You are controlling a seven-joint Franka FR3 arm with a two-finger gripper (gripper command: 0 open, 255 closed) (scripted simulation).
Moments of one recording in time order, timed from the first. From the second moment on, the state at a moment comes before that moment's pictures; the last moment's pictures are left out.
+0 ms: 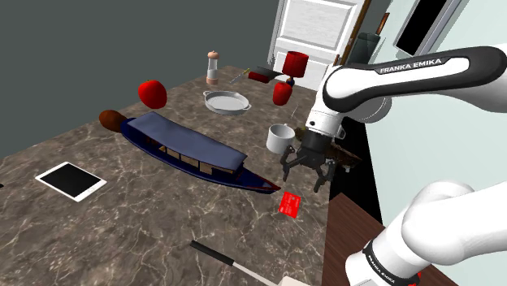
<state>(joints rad) 0.00 -0.59 0.11 -2.75 0.53 1.87 0.75</state>
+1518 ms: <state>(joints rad) 0.08 -0.49 0.19 -2.85 0.74 2.04 0.81</state>
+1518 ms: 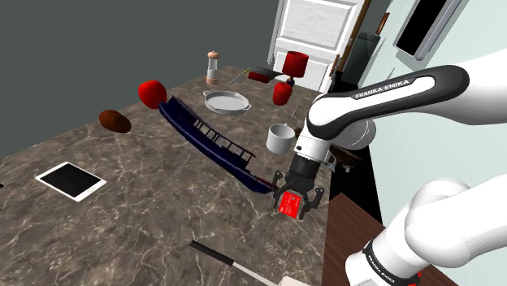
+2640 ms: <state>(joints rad) 0.06 -0.61 0.17 -2.79 0.68 1.88 0.90</state>
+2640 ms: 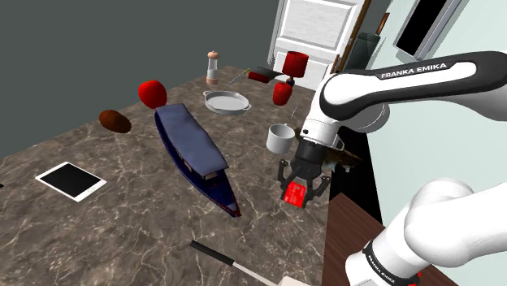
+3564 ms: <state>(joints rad) 0.05 -0.70 0.13 -2.66 0.62 1.68 1.00</state>
